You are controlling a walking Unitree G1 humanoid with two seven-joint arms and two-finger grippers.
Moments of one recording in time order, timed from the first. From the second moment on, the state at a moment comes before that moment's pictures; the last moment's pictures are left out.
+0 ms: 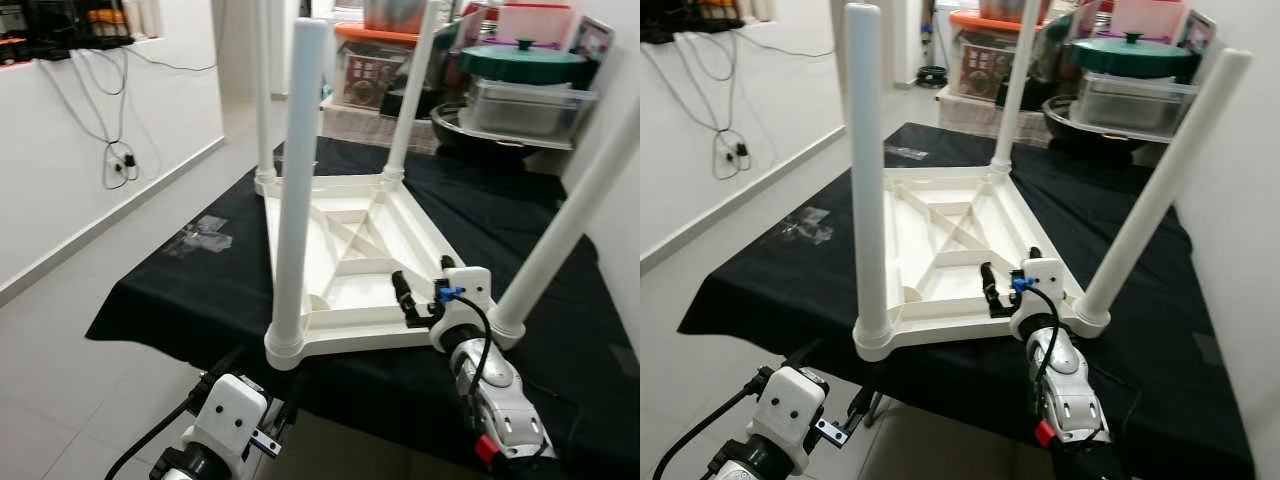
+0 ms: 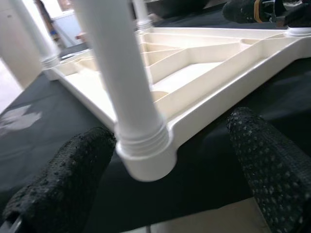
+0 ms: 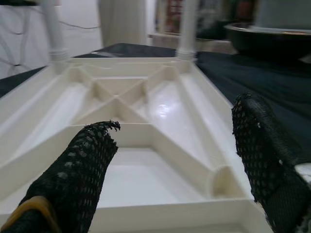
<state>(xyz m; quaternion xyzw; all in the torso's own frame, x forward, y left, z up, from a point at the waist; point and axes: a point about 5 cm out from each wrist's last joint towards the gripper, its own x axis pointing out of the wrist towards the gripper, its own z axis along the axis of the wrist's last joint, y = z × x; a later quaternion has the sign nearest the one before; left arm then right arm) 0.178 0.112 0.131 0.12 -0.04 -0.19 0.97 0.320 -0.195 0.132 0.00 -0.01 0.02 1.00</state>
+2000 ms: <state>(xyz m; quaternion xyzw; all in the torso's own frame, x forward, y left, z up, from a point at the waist) 0.194 0.108 0.123 0.12 -0.03 -0.21 0.97 0.317 -0.098 0.202 0.07 -0.01 0.58 0.81</state>
